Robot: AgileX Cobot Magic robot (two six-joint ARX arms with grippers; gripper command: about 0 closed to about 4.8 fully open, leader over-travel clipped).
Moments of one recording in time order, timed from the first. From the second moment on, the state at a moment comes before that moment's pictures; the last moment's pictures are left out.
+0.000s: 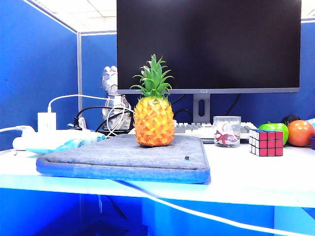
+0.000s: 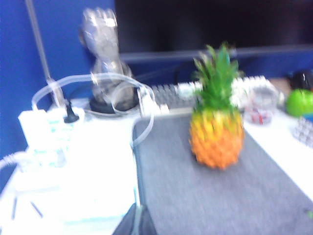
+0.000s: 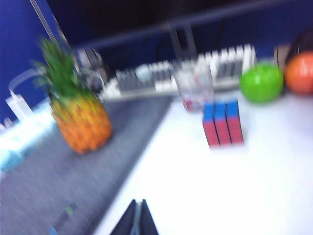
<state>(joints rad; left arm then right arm) -0.33 0.42 0.36 0.03 0.00 0.05 -0.07 0.01 0.15 -0.16 -0.33 0.30</state>
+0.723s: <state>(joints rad) -0.33 0.41 0.16 0.20 -0.08 0.06 -0.07 0.01 0.01 -0.15 -0.28 0.19</state>
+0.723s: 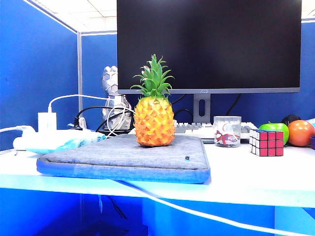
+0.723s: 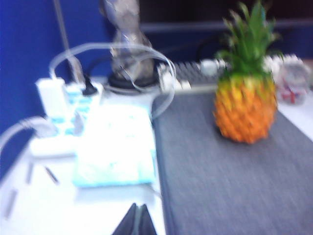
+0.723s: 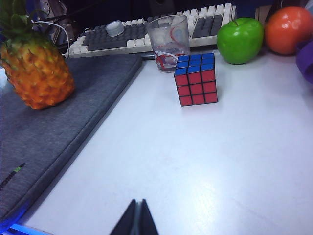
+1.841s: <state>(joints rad) -0.33 0.42 0.01 0.29 0.30 0.12 -0.07 0.01 0.01 -0.15 -0.29 0.27</state>
